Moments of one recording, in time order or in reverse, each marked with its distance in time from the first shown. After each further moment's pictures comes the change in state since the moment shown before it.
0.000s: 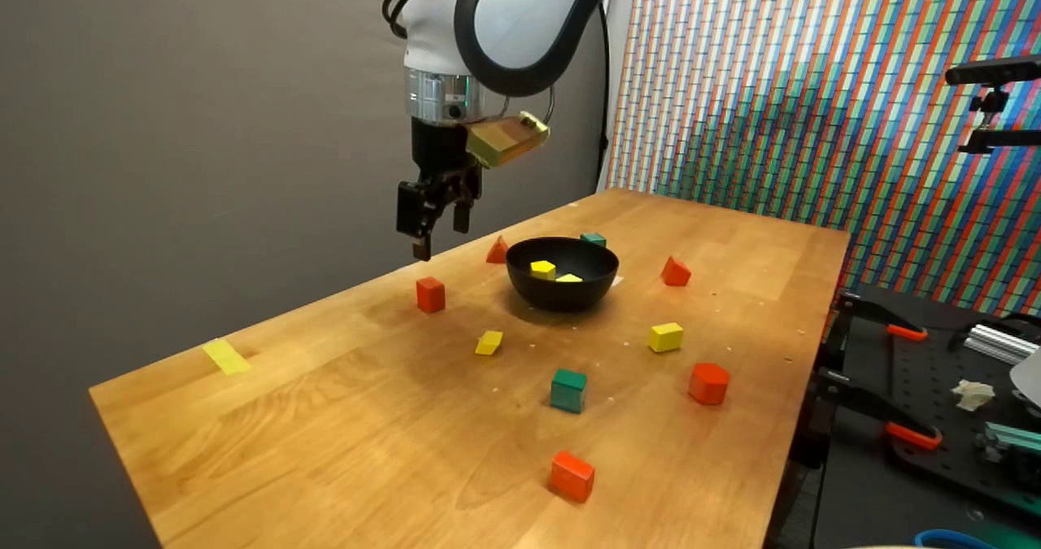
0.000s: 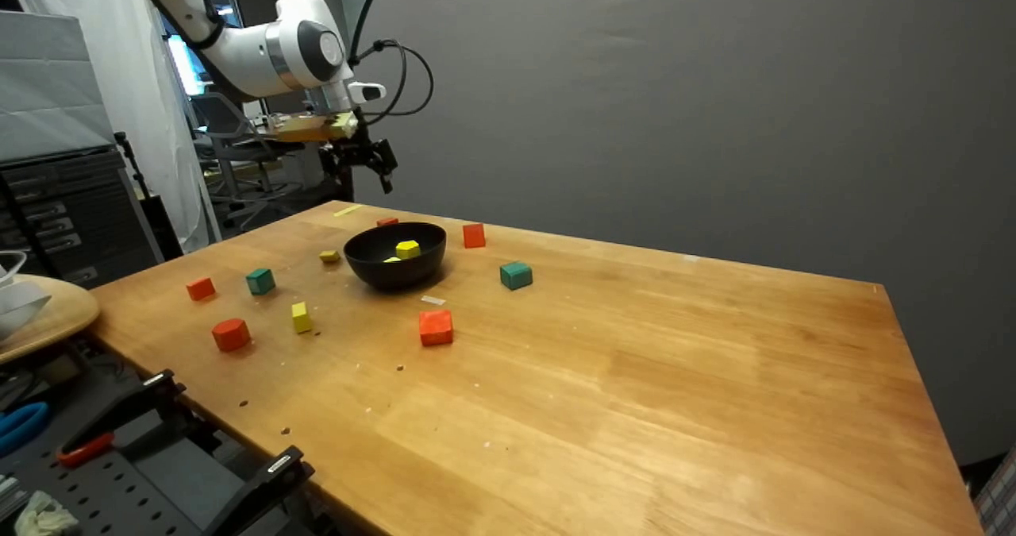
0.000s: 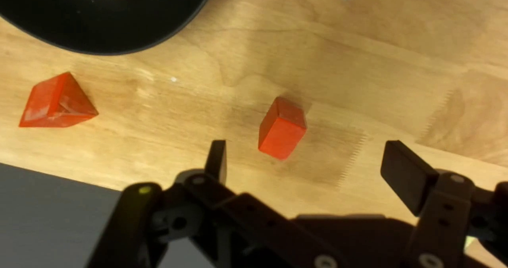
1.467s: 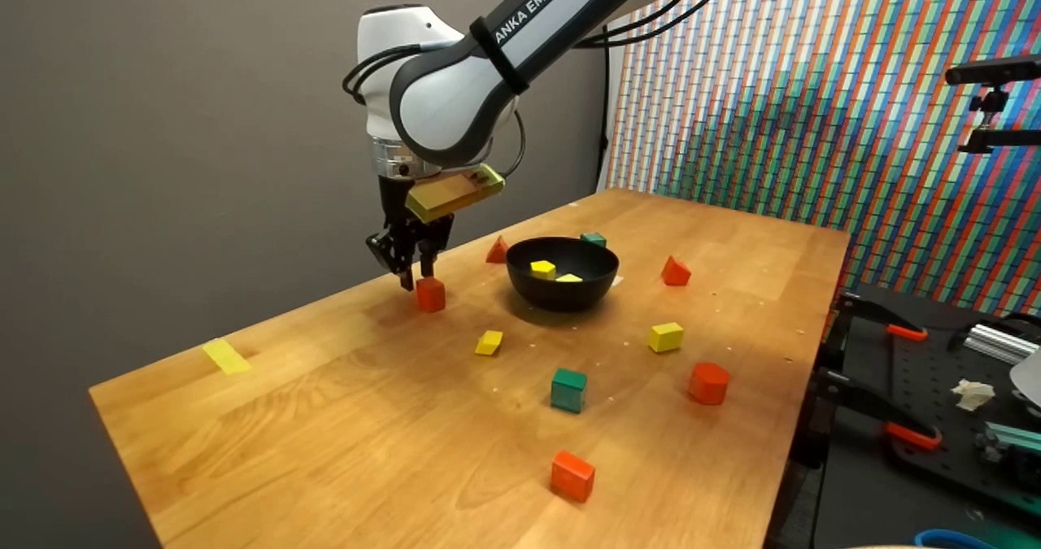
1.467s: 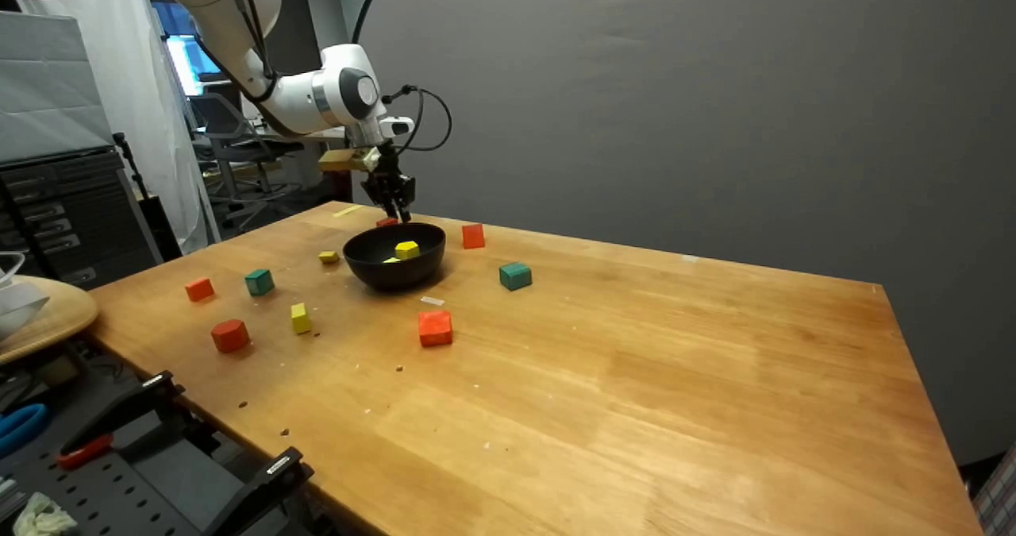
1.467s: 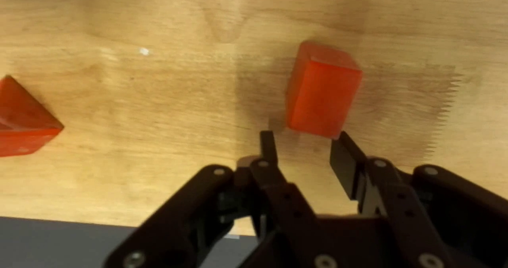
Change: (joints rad) arm 0.035 0.337 -0.073 0.433 0.048 -0.135 0.162
